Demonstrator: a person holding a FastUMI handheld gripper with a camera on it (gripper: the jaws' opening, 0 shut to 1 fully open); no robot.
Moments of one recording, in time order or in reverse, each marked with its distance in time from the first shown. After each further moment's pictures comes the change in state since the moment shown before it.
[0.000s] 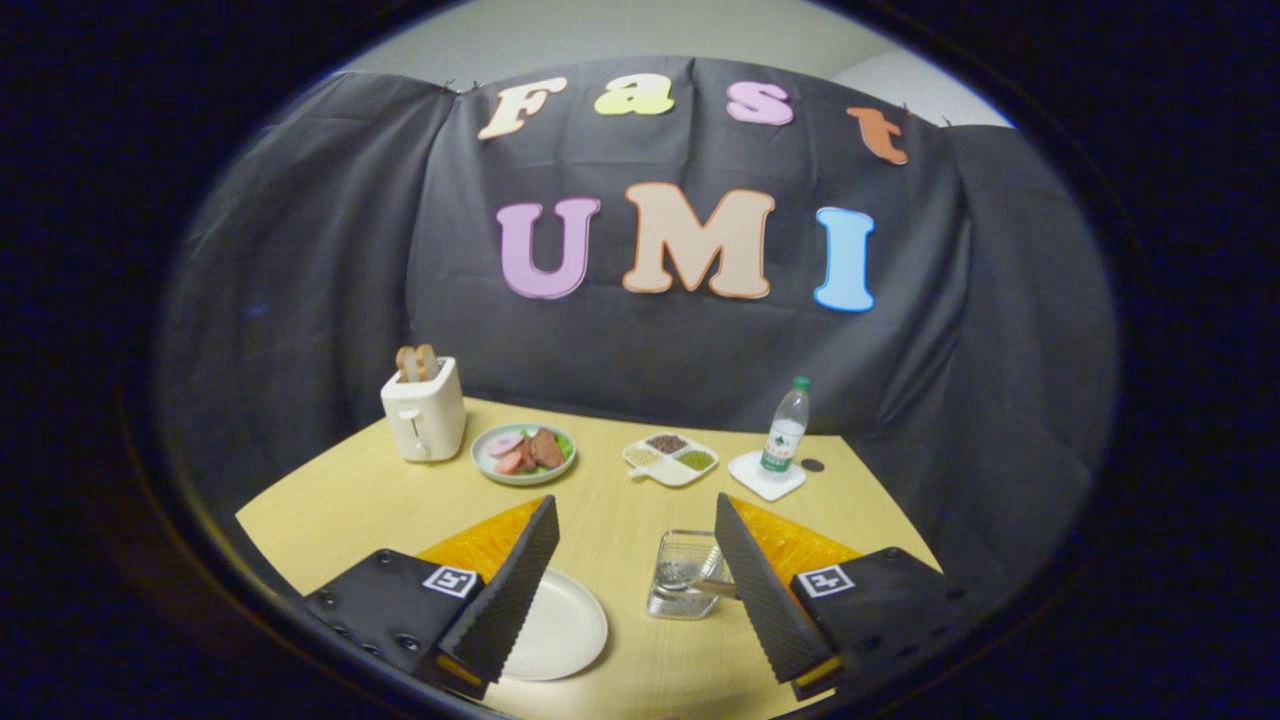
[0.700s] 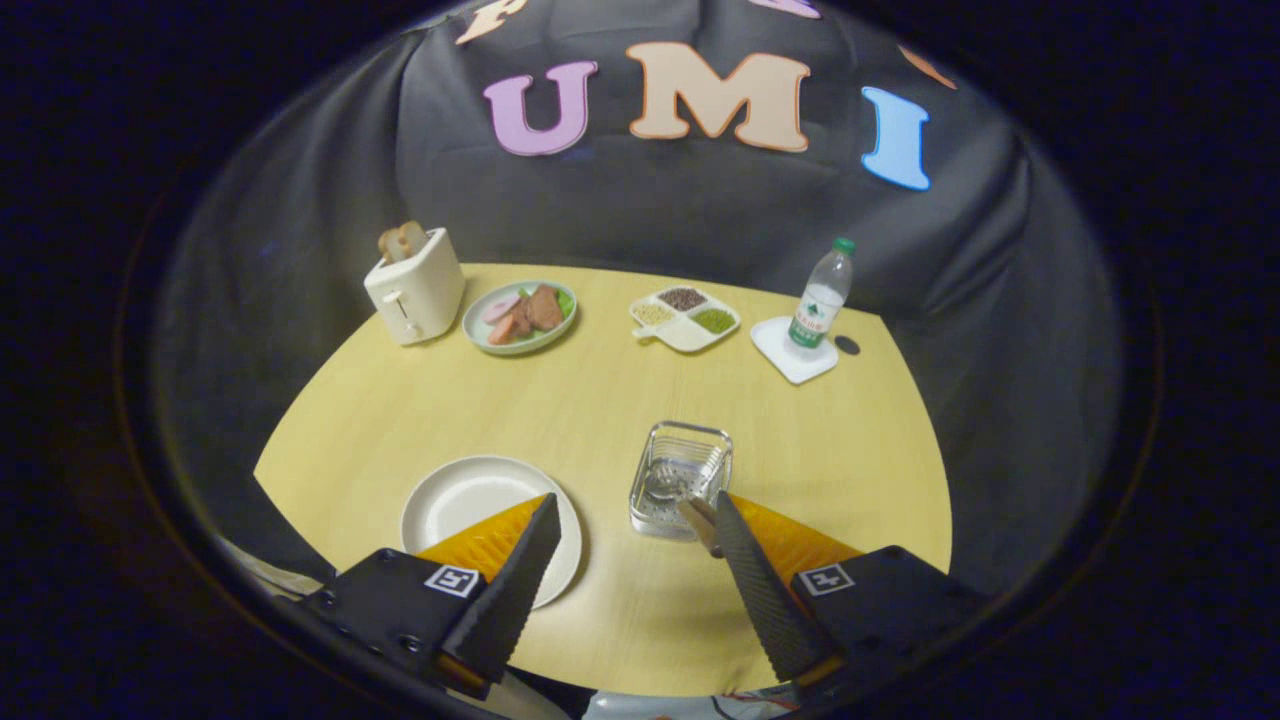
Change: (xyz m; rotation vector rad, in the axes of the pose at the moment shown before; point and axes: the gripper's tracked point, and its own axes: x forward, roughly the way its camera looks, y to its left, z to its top) arm 0.029 -0.026 -0.081 -0.050 0.495 0.119
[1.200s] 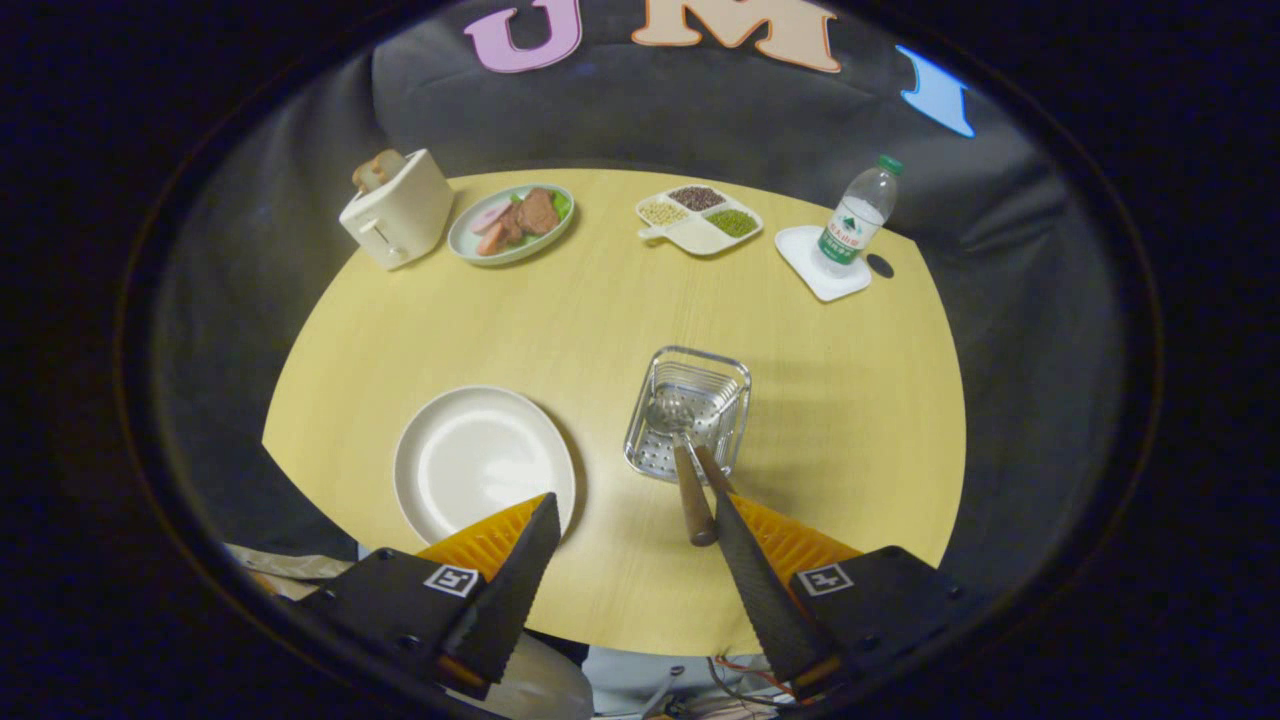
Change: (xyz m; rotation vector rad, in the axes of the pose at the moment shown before) arm 0.025 -0.007 -0.034 -0.004 0.367 0.044
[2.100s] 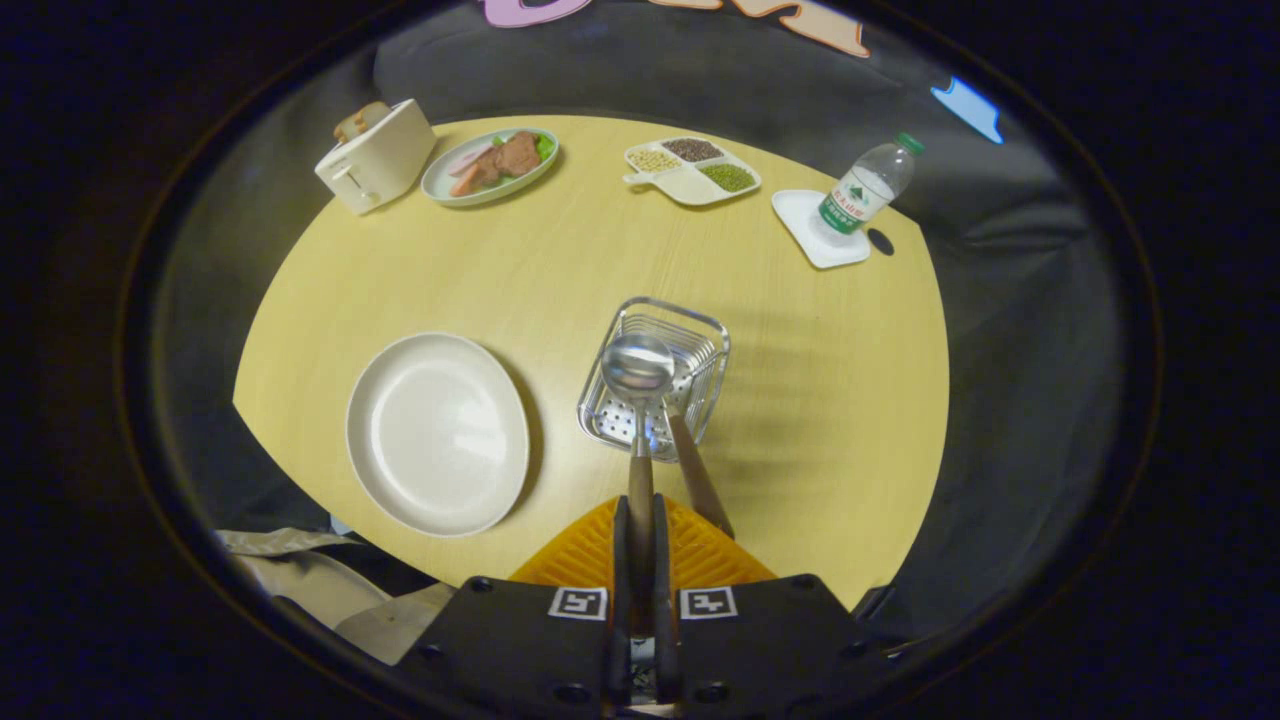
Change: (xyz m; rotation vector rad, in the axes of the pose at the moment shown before) arm 0.017 -0.024 -0.021 -0.091 0.201 -0.059
